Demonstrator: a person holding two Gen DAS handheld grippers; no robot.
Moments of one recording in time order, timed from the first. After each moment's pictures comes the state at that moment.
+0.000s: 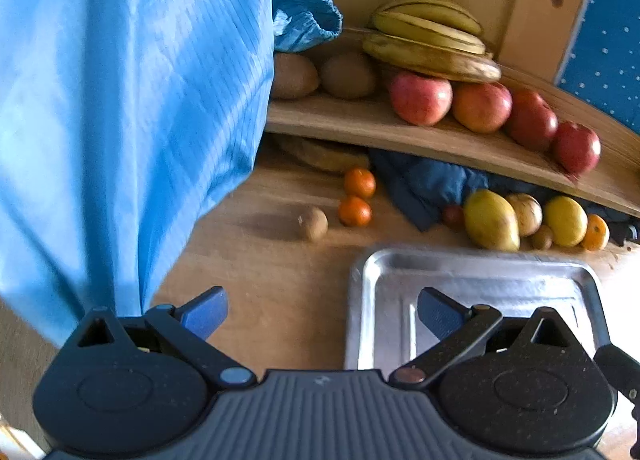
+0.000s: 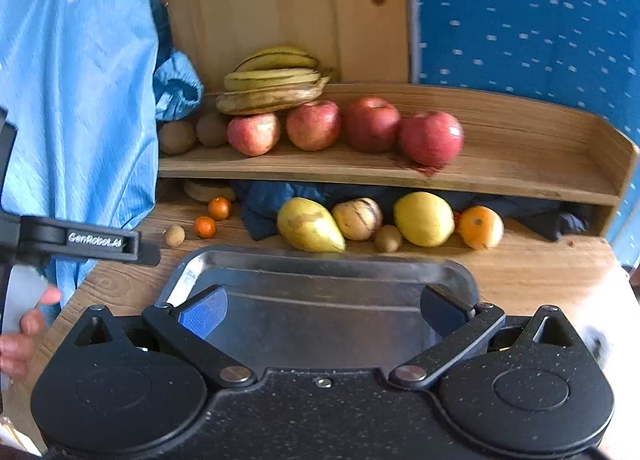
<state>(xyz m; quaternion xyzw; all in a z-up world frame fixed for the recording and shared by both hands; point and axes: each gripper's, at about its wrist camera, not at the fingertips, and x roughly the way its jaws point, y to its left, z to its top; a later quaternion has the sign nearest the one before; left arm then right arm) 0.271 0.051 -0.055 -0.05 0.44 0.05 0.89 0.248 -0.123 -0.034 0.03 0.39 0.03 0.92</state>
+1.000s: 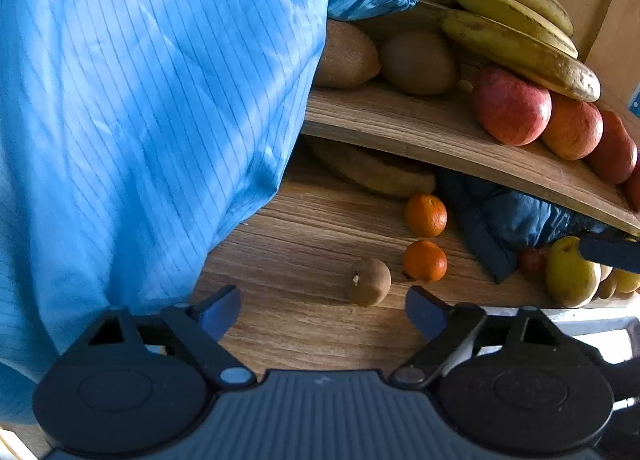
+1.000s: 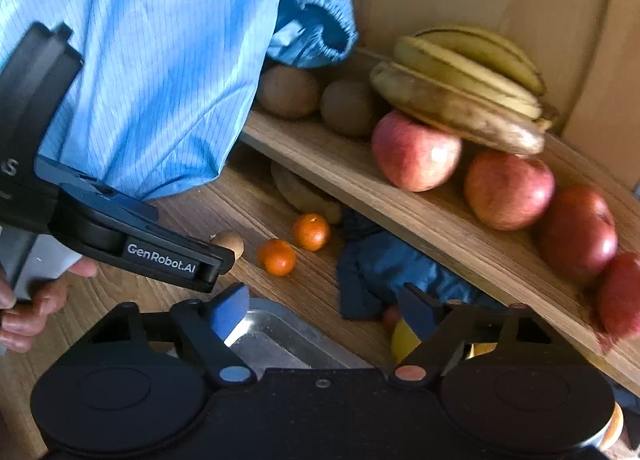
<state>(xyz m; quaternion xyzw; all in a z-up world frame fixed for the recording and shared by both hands) 0.343 0.102 -0.108 -0.08 0.47 0.05 0.88 0.387 -0.038 -0.080 -0.13 0.41 0.21 0.88</state>
